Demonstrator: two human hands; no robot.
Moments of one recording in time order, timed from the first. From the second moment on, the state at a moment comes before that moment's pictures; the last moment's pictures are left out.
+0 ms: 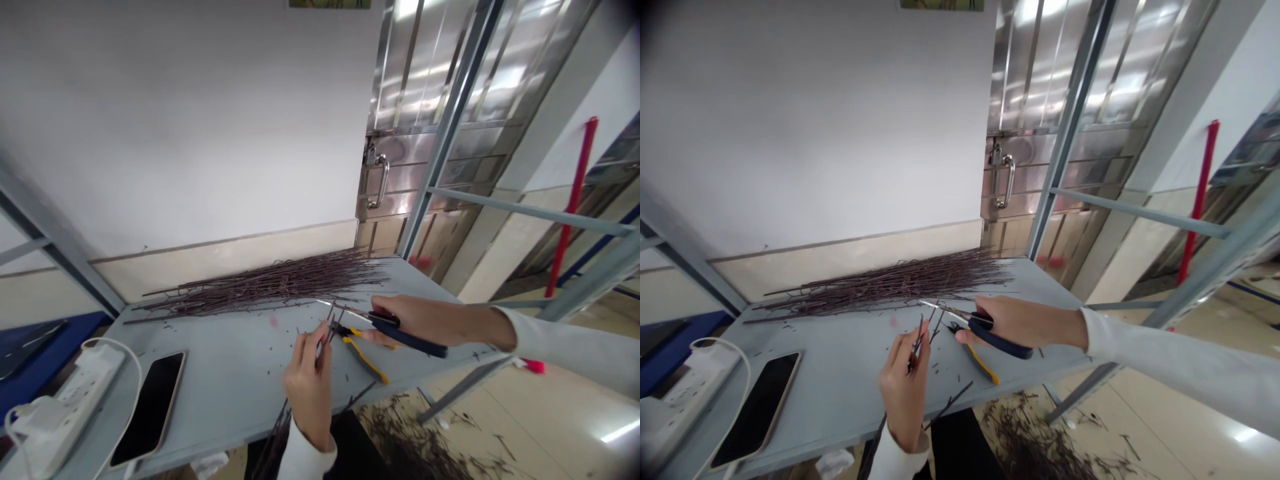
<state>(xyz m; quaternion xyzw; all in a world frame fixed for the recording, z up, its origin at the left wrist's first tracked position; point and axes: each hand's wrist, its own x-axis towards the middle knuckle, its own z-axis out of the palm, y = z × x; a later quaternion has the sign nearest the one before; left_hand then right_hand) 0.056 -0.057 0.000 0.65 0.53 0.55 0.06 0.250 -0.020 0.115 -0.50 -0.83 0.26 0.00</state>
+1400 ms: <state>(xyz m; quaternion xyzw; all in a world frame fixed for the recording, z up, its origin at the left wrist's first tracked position) 0.046 -0.060 0.018 0.60 0.51 0.59 0.17 0.246 -0.023 0.088 -0.55 -0.81 0.16 0.13</state>
